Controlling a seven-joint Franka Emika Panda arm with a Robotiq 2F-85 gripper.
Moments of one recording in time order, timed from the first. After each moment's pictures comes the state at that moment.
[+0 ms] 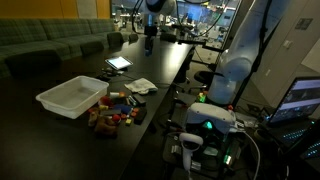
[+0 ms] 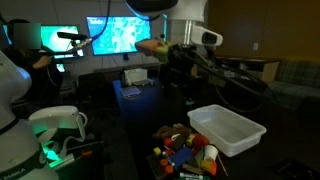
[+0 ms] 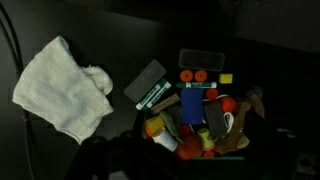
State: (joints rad) arm -0.05 -0.14 -0.25 -2.29 0.05 2.07 -0.50
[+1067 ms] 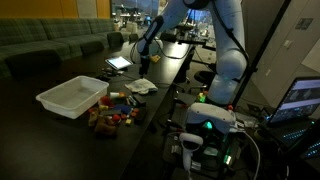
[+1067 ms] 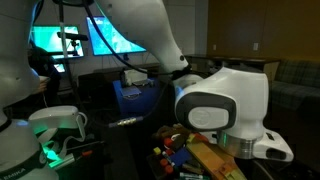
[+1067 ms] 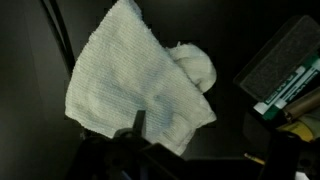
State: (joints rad) arm -0.34 0.52 -0.14 -2.07 0.08 2.63 -0.55
